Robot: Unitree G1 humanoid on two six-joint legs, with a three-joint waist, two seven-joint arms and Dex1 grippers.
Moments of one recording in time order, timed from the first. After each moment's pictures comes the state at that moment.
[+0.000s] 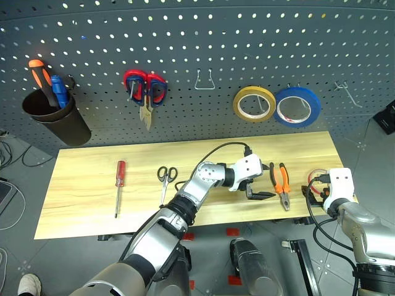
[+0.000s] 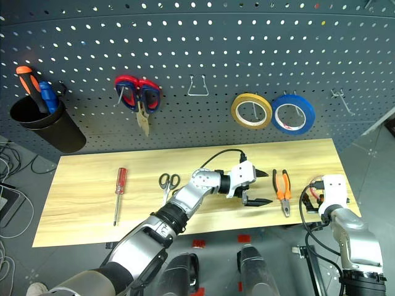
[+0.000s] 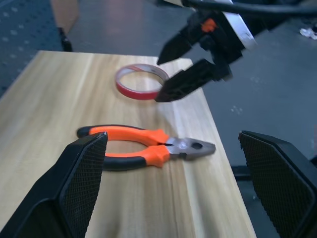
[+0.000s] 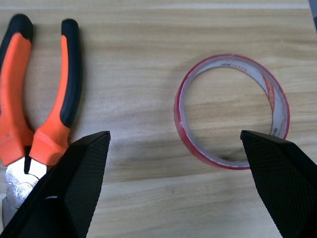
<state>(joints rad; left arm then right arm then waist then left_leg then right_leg) -0.82 -0.03 -0.41 0.84 0.02 -0.22 -0.99 -0.08 -0.44 -0.28 -0.13 0.18 0.77 0.24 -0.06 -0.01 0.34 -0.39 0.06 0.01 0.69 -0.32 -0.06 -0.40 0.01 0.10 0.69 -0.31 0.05</state>
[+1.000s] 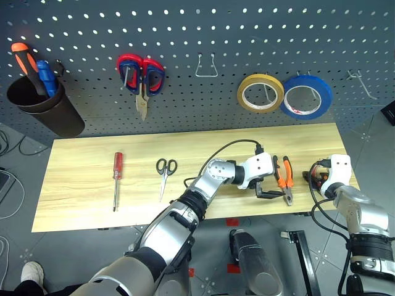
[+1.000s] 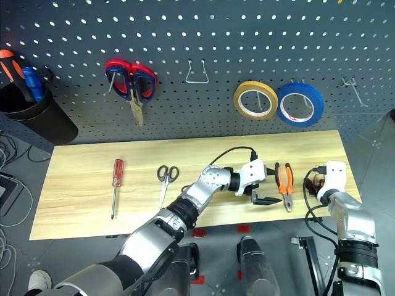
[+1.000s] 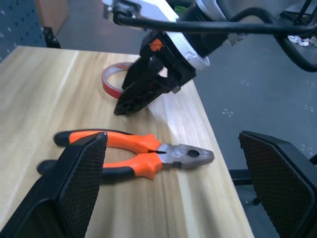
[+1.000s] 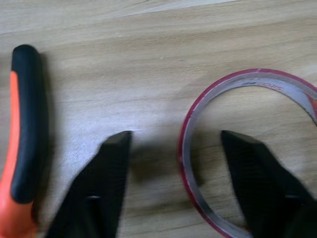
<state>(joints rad) -0.91 -0.11 -0.34 0.96 0.07 -0.28 -0.97 -0.32 -0.46 -0.32 0.24 0.22 0.65 0.28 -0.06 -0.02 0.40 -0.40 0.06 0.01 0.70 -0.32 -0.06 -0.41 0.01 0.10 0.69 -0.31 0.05</state>
